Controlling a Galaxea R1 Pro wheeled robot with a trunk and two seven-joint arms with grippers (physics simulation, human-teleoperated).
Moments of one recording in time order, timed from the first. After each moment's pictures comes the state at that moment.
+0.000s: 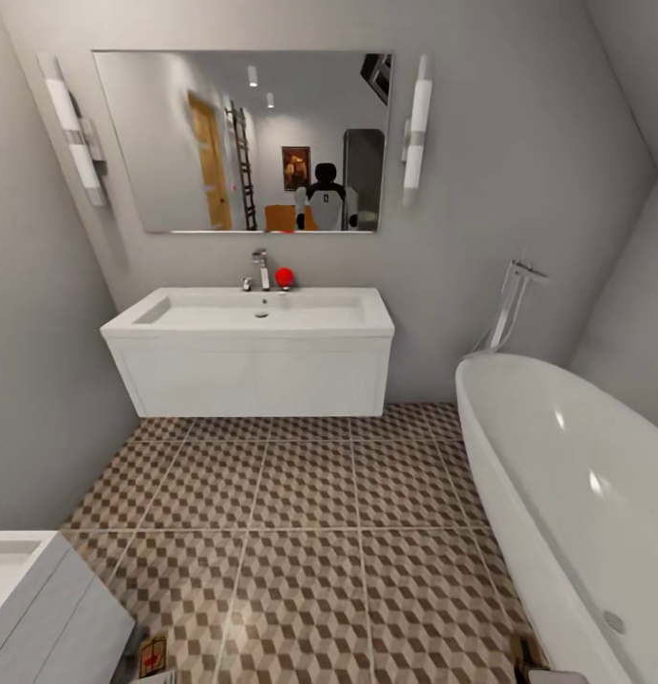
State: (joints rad) left arm -0.39 0.04 -0.60 0.07 0.68 -0.59 0.26; right arm -0.11 -0.10 -0.28 -0.54 0.16 -0.40 0.10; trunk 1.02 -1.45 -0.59
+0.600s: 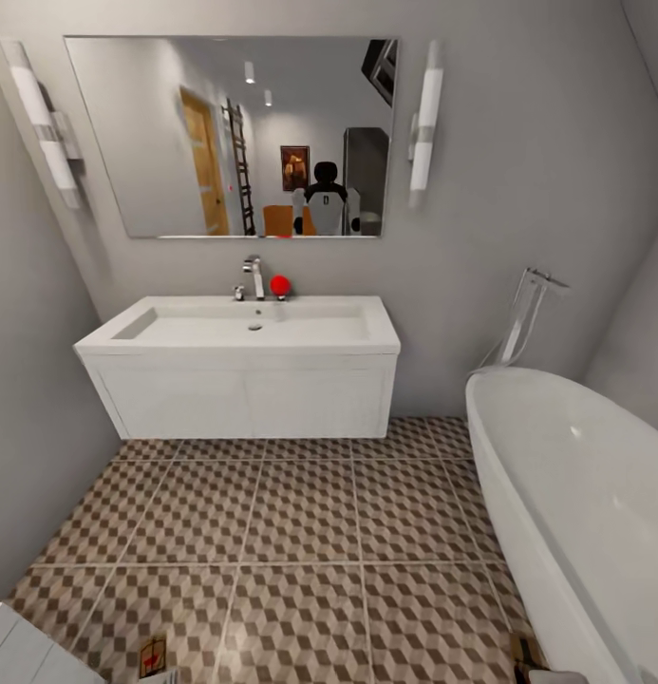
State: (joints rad) left arm -0.39 0.04 -0.60 0.07 0.68 -0.59 0.26; right arm -0.11 -0.10 -0.28 -0.54 0.16 -0.40 0.10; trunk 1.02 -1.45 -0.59
